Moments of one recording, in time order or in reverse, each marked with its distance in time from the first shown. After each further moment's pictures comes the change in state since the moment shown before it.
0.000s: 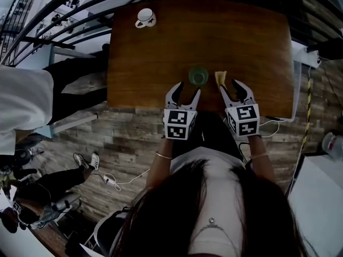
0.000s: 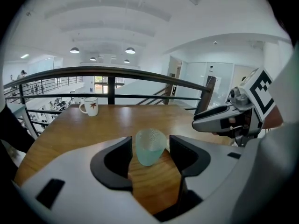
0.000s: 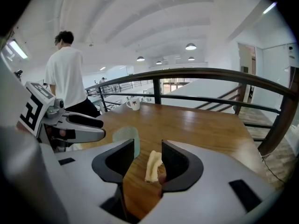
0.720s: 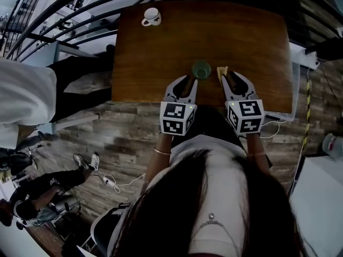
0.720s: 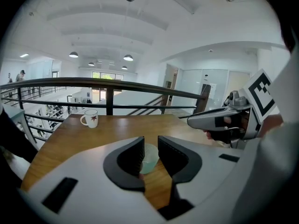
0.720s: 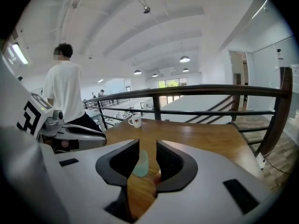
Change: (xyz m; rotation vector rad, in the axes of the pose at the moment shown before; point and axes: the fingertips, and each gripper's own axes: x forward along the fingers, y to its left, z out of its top) left arm -0.046 -0.004 0.041 0.007 -0.074 -0.053; right arm -0.041 0.032 0.059 0.047 -0.155 -0.034
